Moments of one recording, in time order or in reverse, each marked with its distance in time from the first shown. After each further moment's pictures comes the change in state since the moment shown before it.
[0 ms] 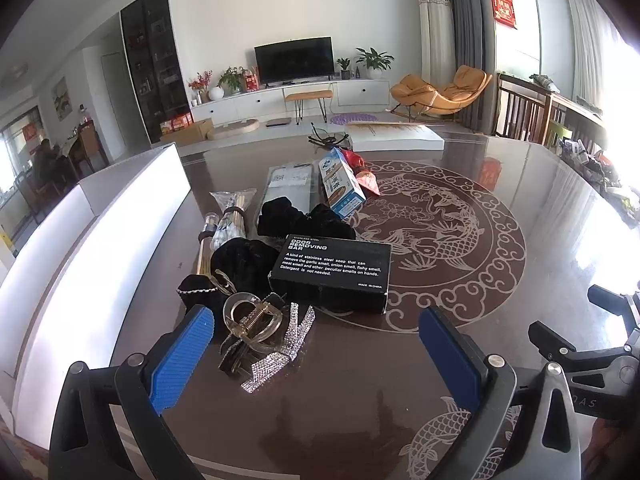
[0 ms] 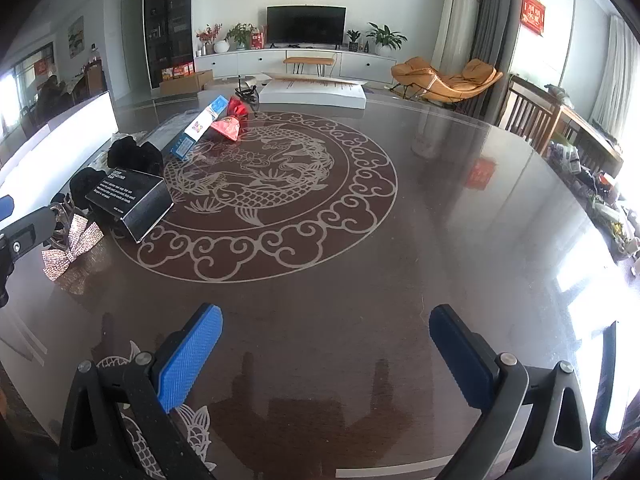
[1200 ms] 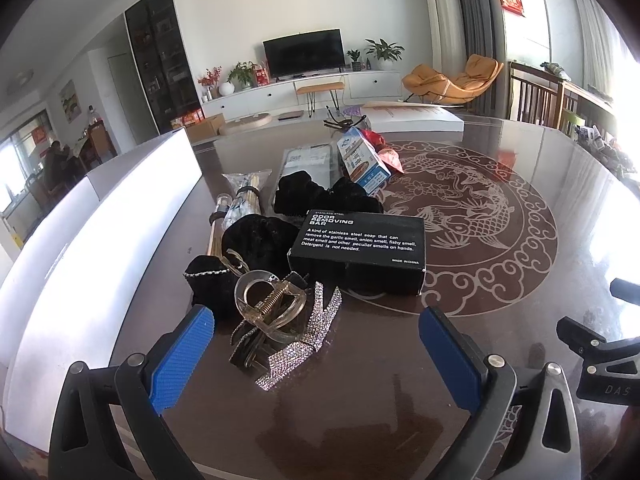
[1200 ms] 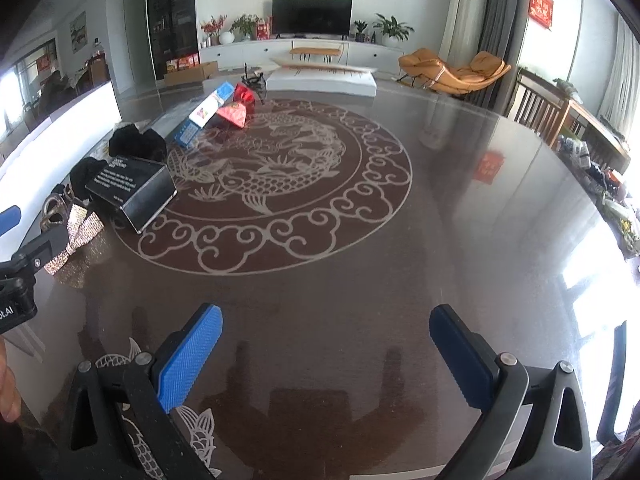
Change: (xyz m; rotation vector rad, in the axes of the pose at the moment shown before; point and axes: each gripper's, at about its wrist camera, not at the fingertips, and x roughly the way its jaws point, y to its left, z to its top) left arm 0.029 0.010 -0.018 0.032 0.020 0.037; right arm 0.019 0.005 -0.002 -0.008 0.077 0.021
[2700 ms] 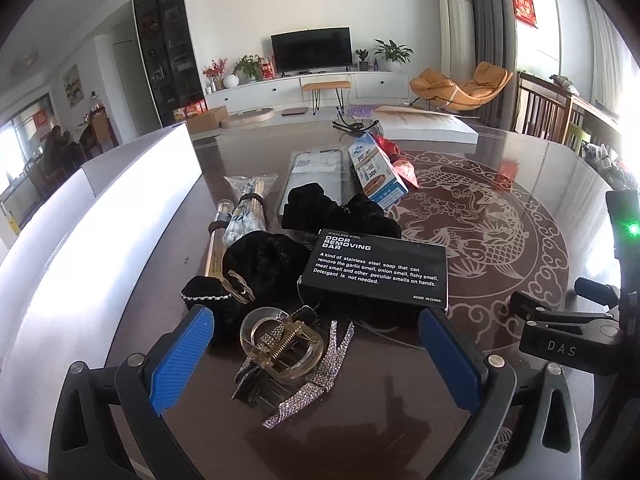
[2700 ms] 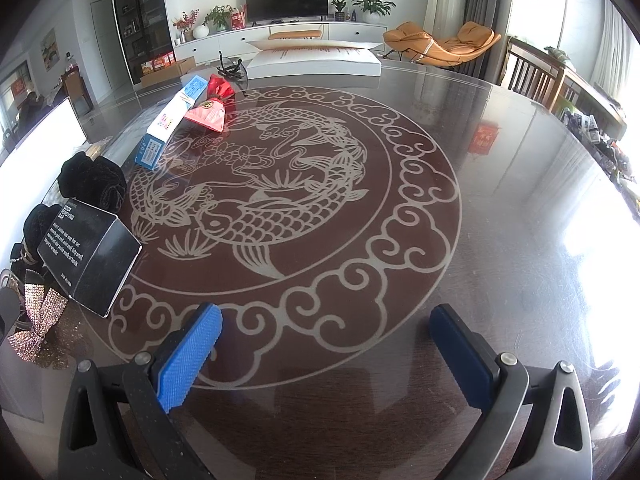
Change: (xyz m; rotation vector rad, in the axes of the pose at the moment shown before) left arm 0.024 0.012 0.021 -0.042 0.016 -0.013; right arm 0.060 0.020 0.053 0.098 0.025 -0.013
